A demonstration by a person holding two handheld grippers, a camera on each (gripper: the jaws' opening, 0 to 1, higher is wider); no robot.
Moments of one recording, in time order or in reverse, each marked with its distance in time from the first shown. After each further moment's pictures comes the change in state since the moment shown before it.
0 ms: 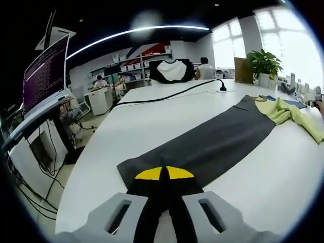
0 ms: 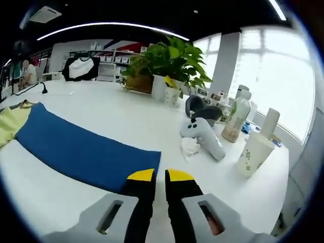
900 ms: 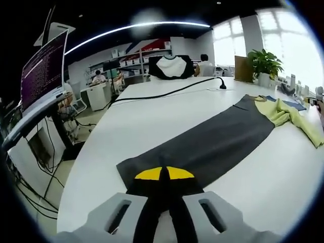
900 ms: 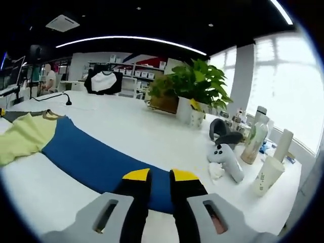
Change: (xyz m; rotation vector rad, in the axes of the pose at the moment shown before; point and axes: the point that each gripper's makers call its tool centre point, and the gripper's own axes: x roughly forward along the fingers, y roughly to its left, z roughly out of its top) left arm 0.001 0.001 0.001 -0.017 0.041 -0.020; right arm -0.031 0.059 0.056 -0.062 -0.179 0.138
